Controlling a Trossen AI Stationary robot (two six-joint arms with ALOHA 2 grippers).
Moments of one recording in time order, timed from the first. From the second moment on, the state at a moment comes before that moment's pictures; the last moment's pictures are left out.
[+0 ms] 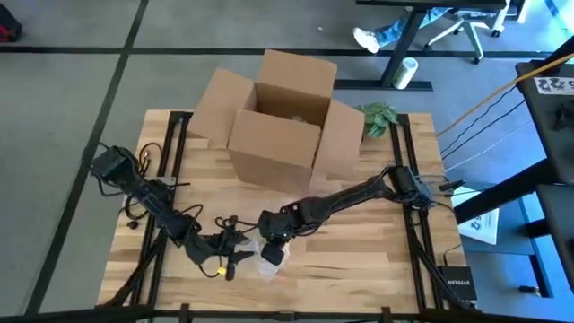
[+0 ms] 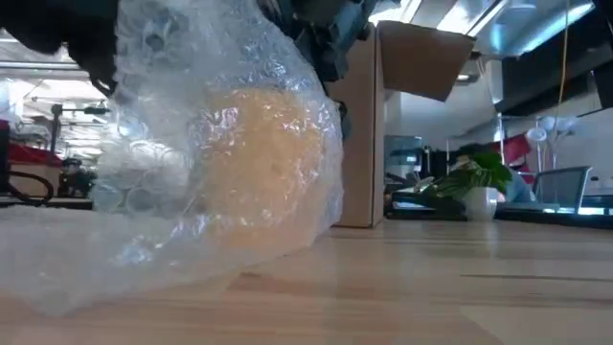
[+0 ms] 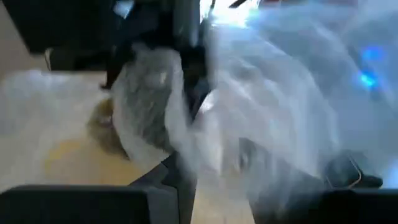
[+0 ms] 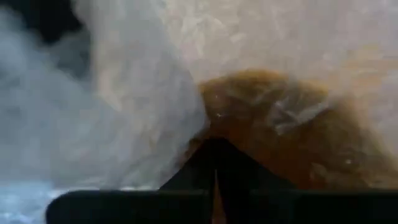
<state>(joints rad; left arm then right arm) -0.70 1.57 0.58 0.62 -0.67 -0.45 0.29 2.15 1.71 -0.59 -0.11 0.72</state>
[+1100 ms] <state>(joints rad) -0.71 1.52 0.58 0.53 -0.65 -0.45 0.29 2.08 1.71 -0.57 -0.04 0.71</state>
